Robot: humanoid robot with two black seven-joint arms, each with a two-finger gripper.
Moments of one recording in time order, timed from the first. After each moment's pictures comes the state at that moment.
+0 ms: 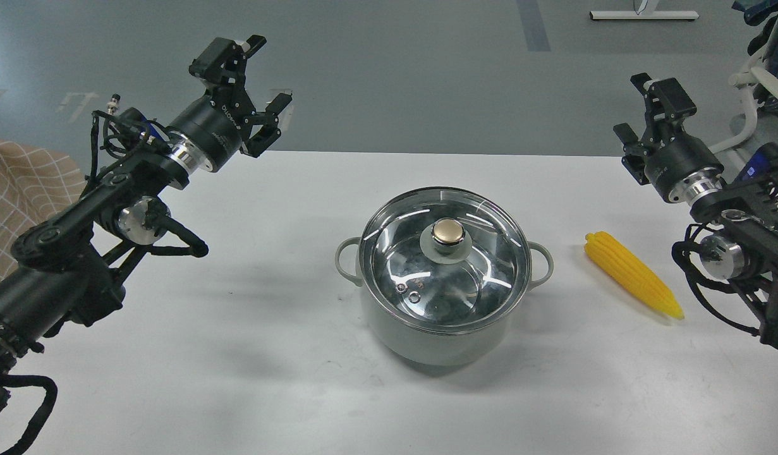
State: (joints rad) left arm -0.67 0.43 -0.88 -1.01 0.43 -0.30 -0.27; right arm 0.84 -0.43 0.46 0.67 -0.42 0.12 0.49
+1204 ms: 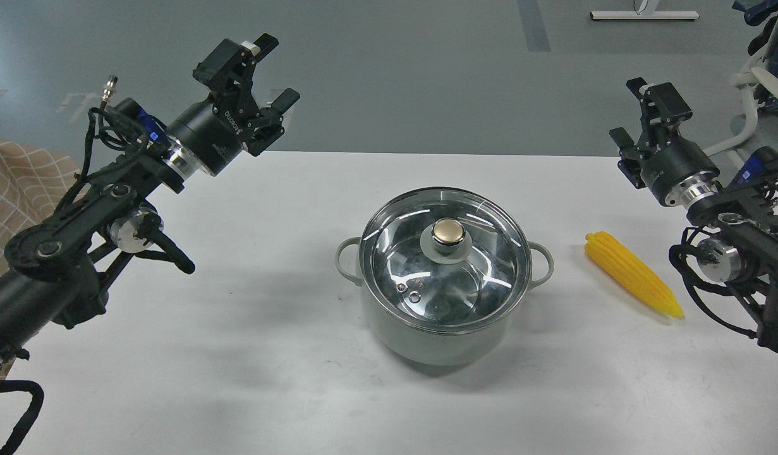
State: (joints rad) left arm -0.67 0.50 -0.88 -1.13 0.78 -0.39 -0.44; right arm 0.83 -0.43 0.46 0.68 -0.42 0.12 0.49
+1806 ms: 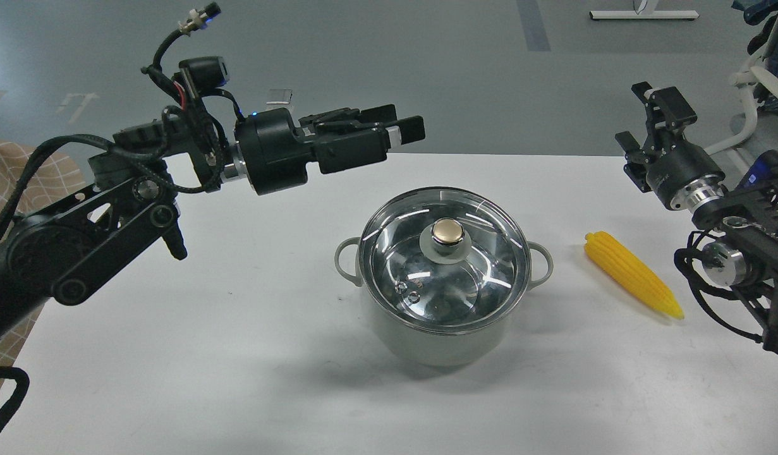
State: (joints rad) left arm -0.72 0.53 -0.87 -1.51 1.71 -0.38 -0.48; right arm 0.82 -0.44 0.46 0.67 -0.42 0.12 0.49
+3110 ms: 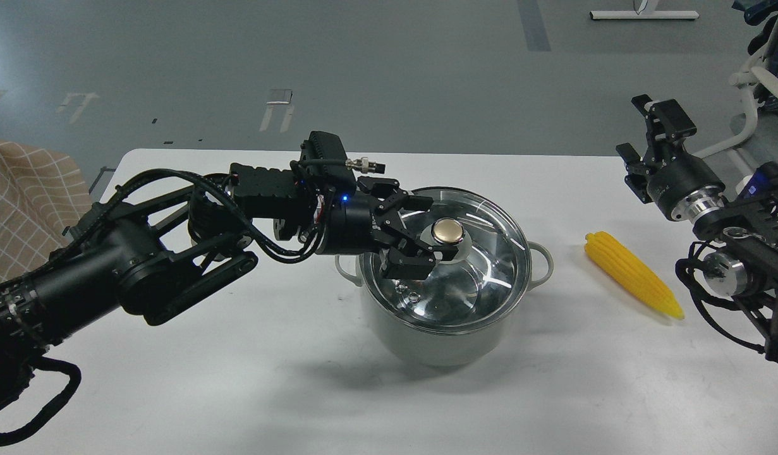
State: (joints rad) left arm -0.81 0.37 -0.60 -1.37 2.18 -0.36 -0.47; right arm 0.79 -0.45 0.46 0.68 -0.42 0.12 0.49
